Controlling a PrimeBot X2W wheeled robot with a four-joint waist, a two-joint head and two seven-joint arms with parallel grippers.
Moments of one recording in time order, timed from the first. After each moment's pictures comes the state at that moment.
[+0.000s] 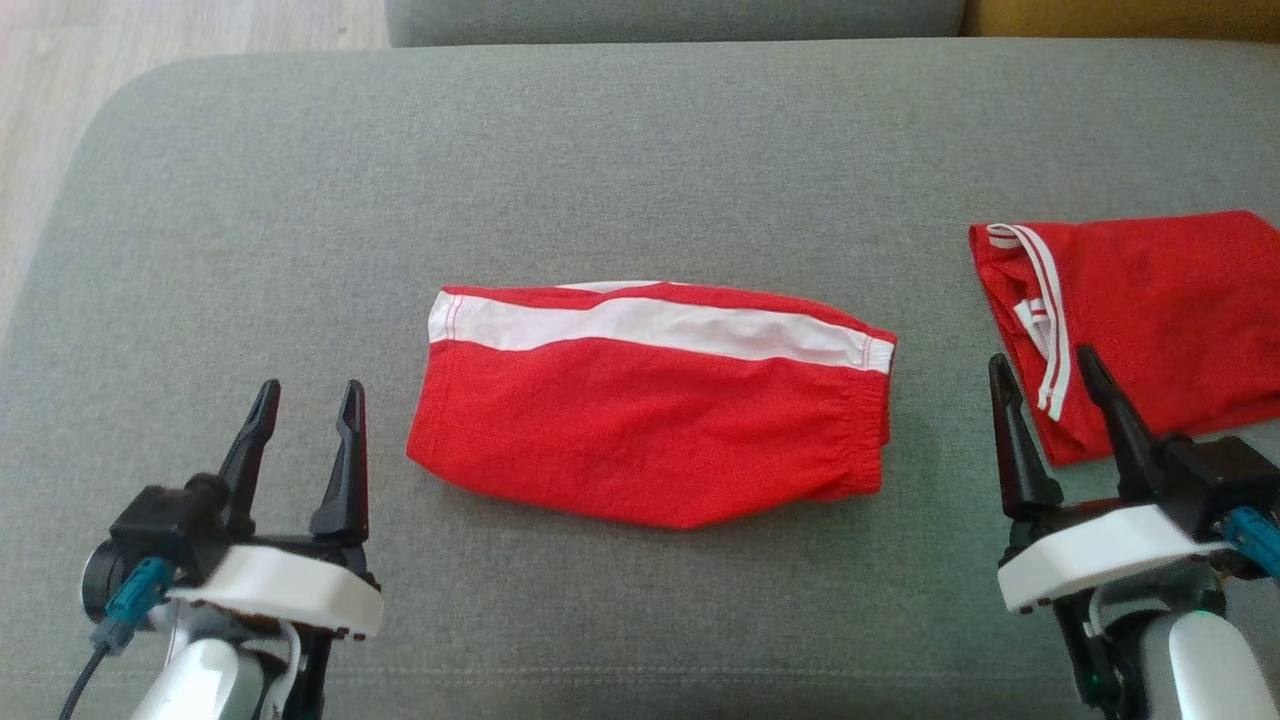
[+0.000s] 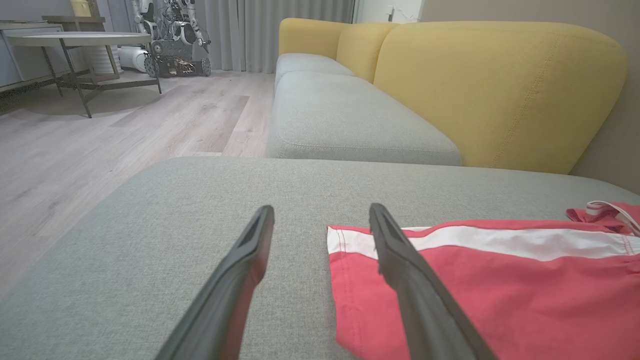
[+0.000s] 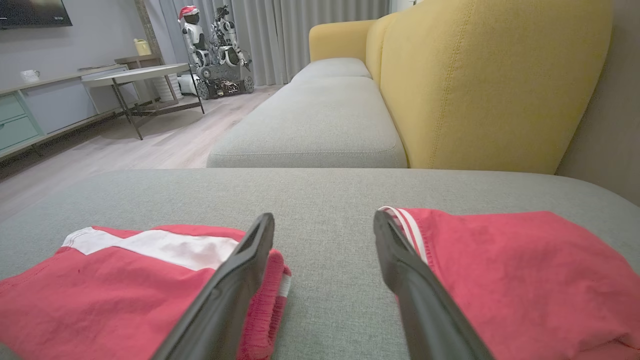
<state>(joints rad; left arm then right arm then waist) -0.05 0.36 -0.37 0.02 -0.48 0.19 -0.26 0.01 -0.05 0.00 -0.07 0.11 0.13 0.05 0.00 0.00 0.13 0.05</state>
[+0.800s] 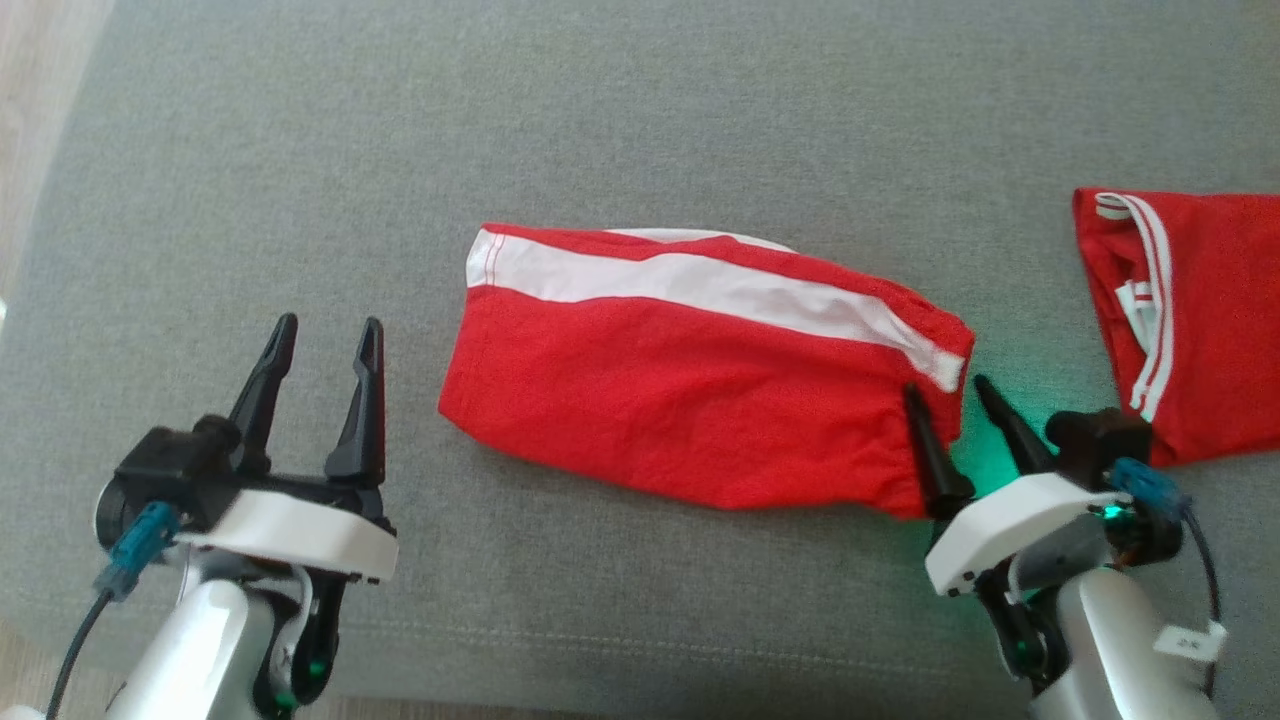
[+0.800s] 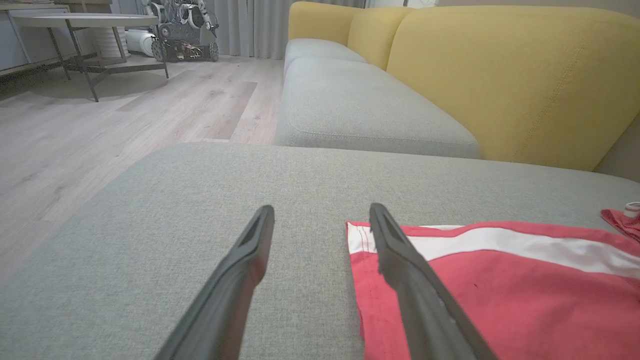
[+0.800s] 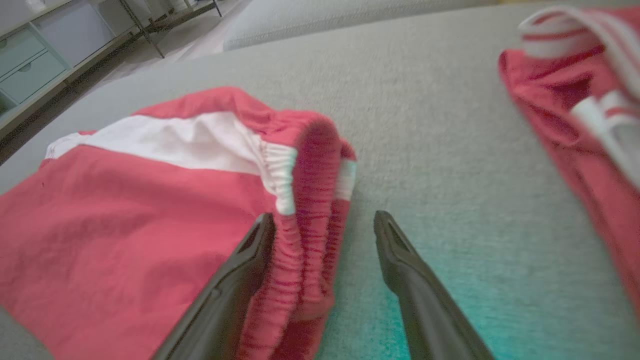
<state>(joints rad) -0.14 0.34 -0.38 0.04 -0.47 0.15 -0.26 -0.14 -0.05 0.08 0.29 0.20 0.13 0.05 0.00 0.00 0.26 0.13</state>
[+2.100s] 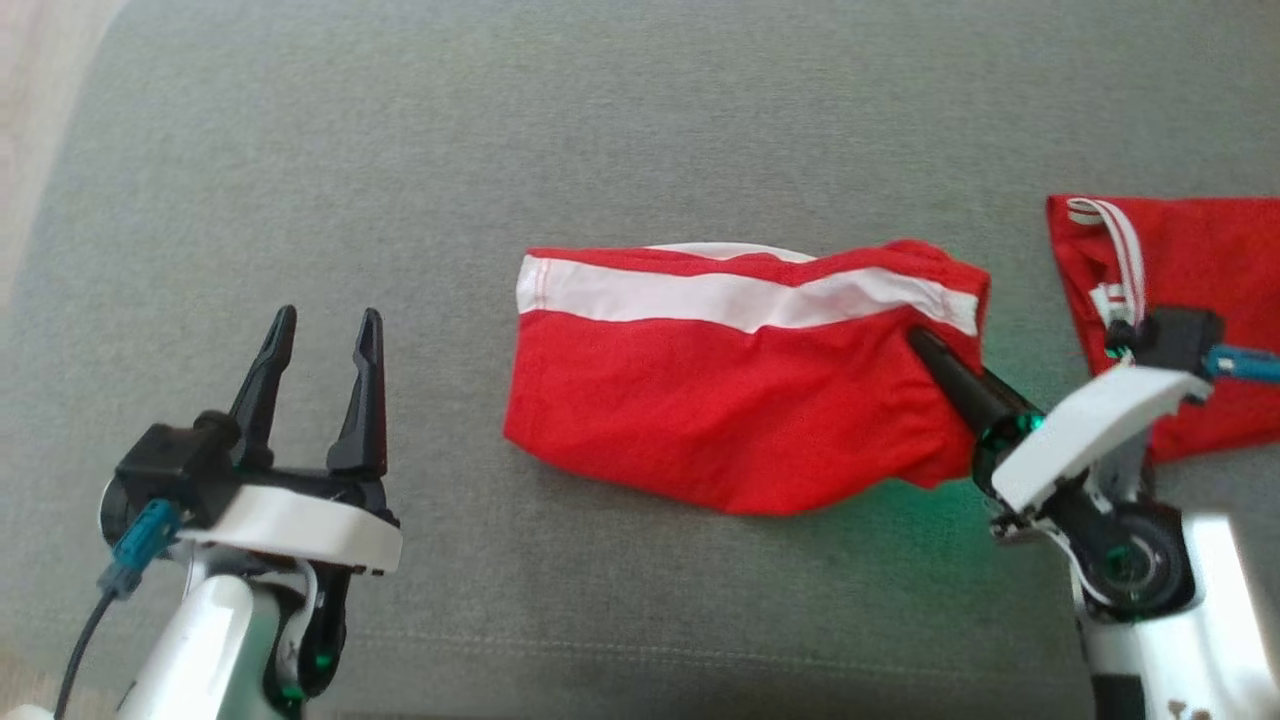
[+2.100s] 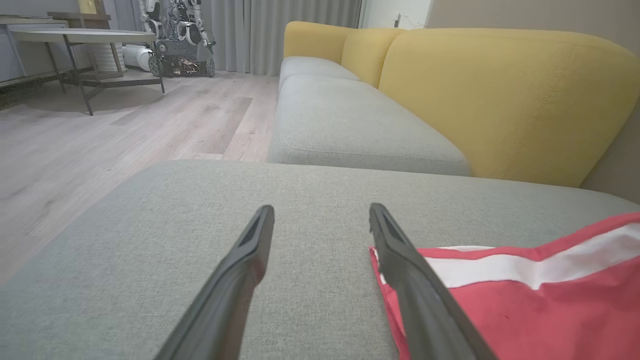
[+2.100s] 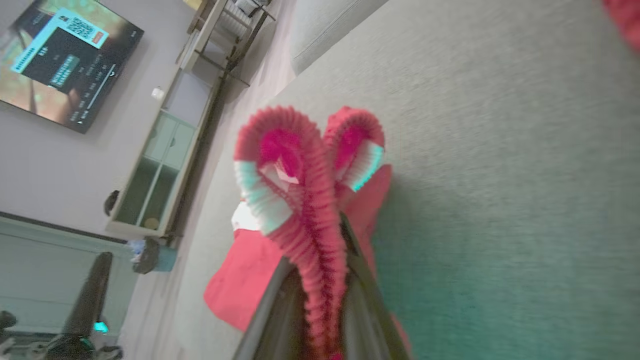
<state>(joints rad) -0.15 0.28 -0.31 0.06 -0.41 0.10 -0.26 -0.19 -0.06 0.02 0.05 0.83 0.13 0.62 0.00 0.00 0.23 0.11</state>
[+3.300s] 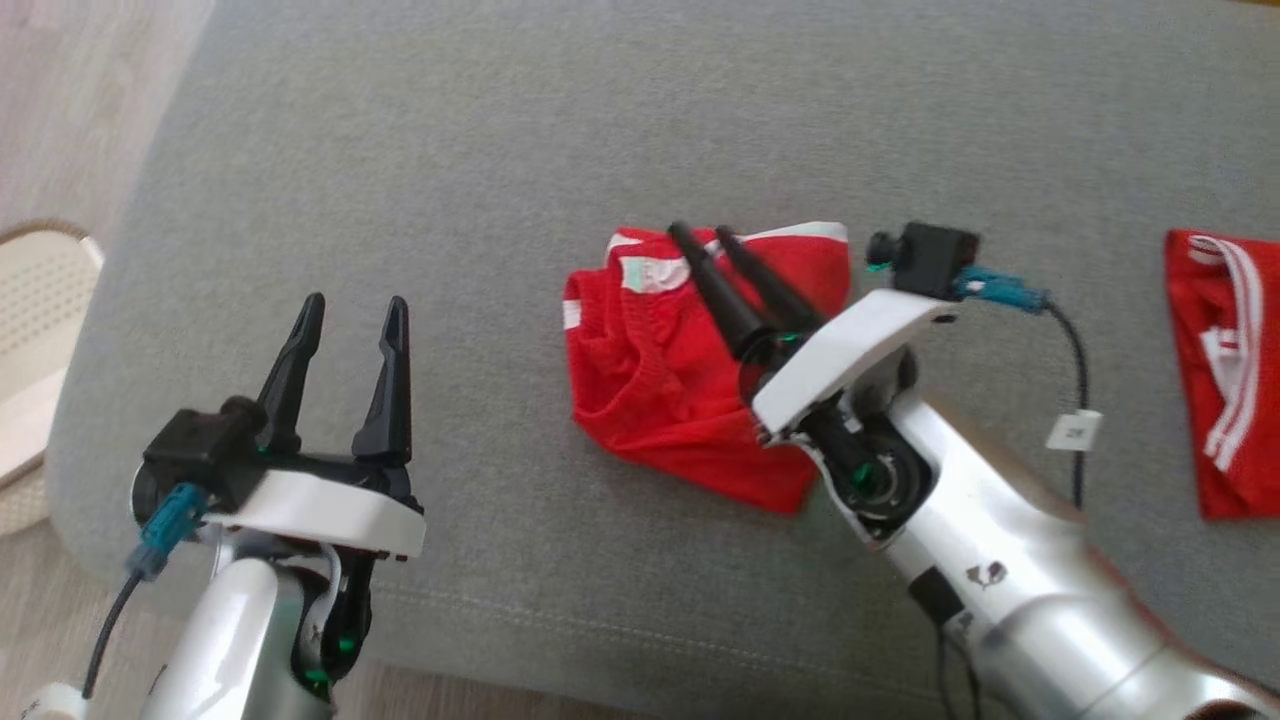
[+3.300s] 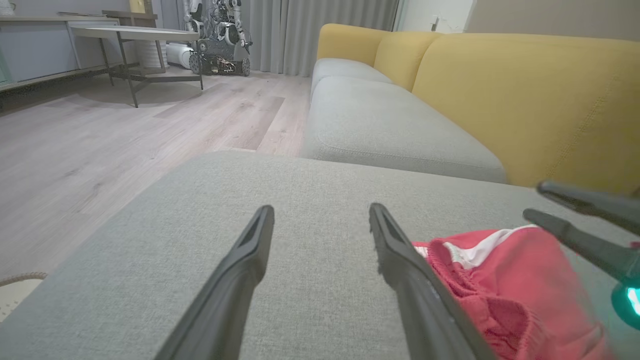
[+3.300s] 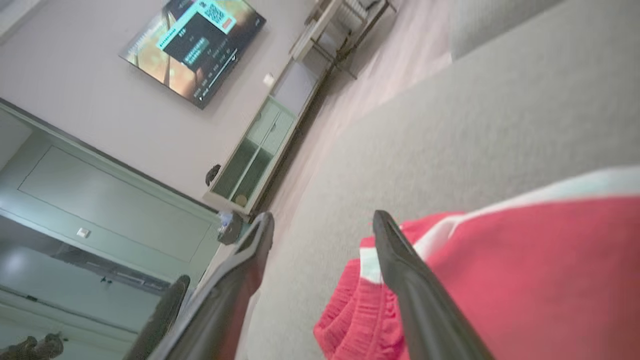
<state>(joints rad) -0.18 0.19 -0.27 0.12 -0.36 0.03 -0.26 -0.62 -0.08 0.71 0.53 1.15 0.13 0.00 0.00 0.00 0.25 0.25</state>
